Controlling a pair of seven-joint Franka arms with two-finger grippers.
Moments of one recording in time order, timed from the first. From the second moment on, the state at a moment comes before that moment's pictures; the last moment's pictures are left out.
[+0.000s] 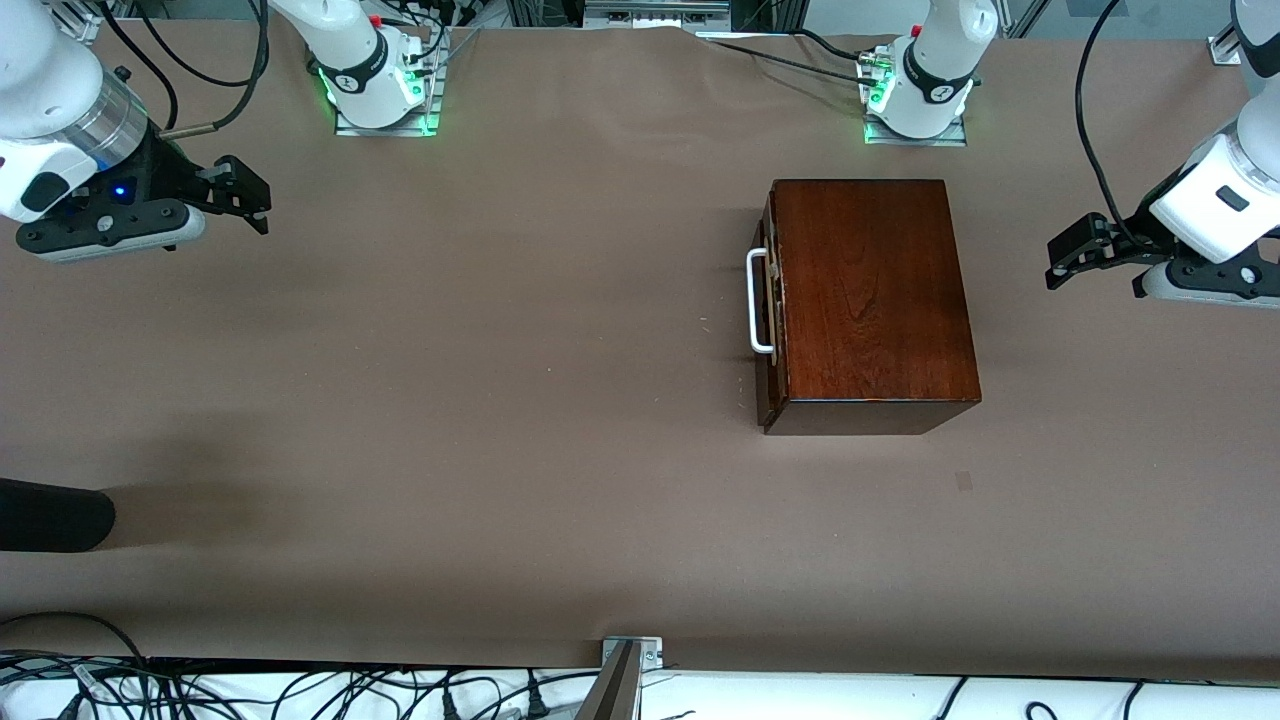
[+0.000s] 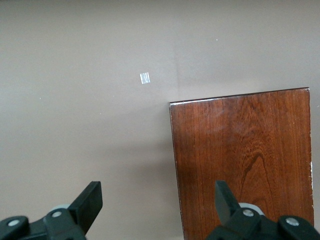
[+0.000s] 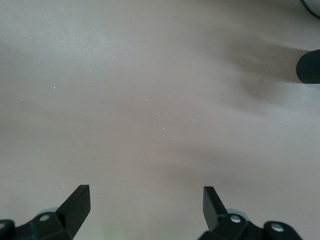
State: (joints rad) left arm -0.06 0.04 0.00 -1.60 0.01 1.64 0.02; right arm 0.16 -0.01 0.03 -1.62 -0.07 1.60 -0.06
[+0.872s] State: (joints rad) left arm -0.09 0.06 -0.06 -1.61 0.01 1.51 0.02; right arm 0.16 -0.01 0.04 -1.62 -0.07 1.65 -0.06
